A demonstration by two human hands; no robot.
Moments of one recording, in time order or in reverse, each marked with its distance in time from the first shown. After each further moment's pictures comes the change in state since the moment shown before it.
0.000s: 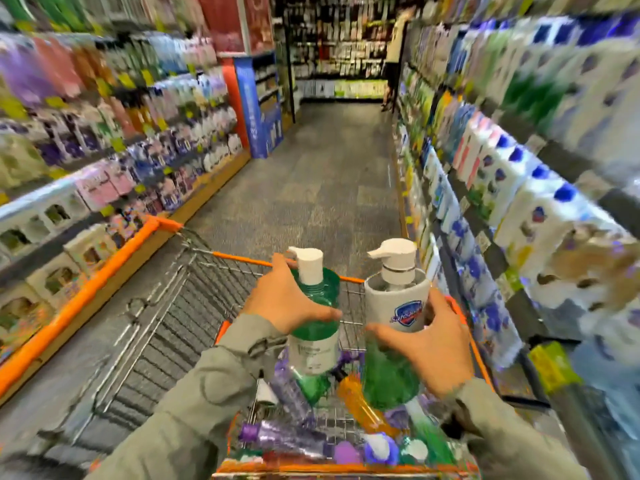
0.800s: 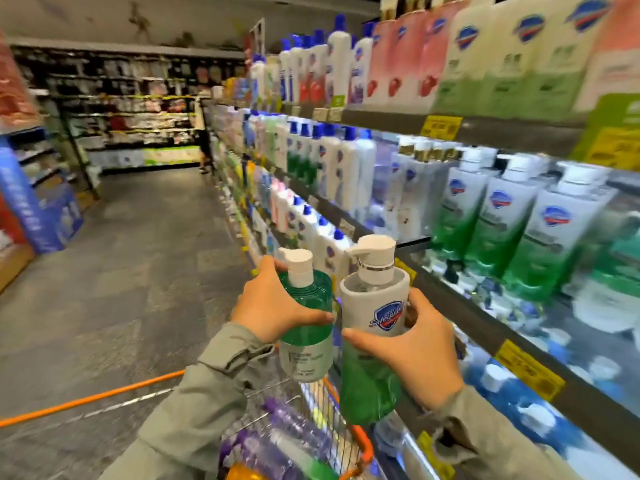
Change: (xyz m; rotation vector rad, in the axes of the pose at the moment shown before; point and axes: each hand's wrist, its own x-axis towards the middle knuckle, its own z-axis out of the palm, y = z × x) left_hand -0.026 0.212 0.035 -0.176 -0.280 0.545; right_hand -0.060 -0.095 -0.174 -0.084 0.547 0.017
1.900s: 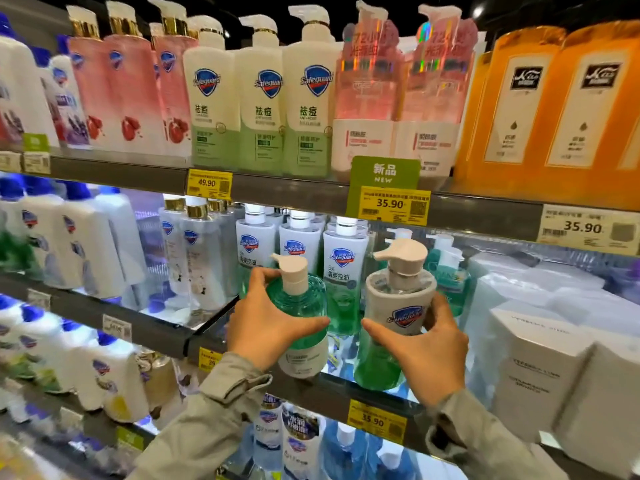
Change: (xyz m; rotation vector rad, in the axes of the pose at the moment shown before) left_hand 0.132 0.144 0.191 -0.446 -0.427 0.472; right_hand 0.065 0.031 -0.159 -0.365 0.945 0.076
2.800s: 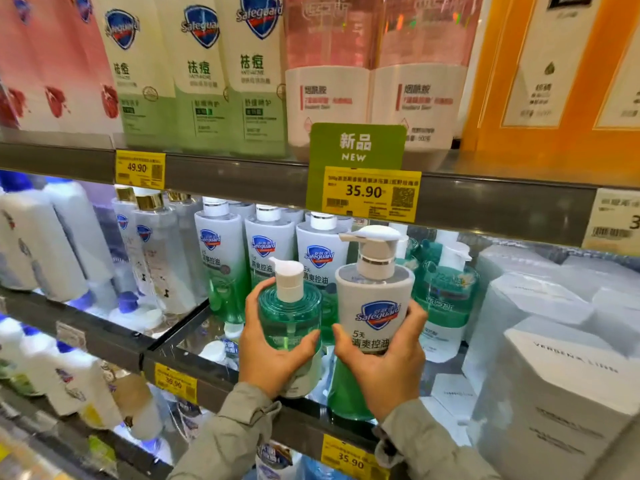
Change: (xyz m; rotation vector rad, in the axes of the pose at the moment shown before) left_hand 0.022 -0.054 0.093 -0.304 0.125 0.281; right_hand 0.030 0.062 0.046 0.116 0.046 -0.128
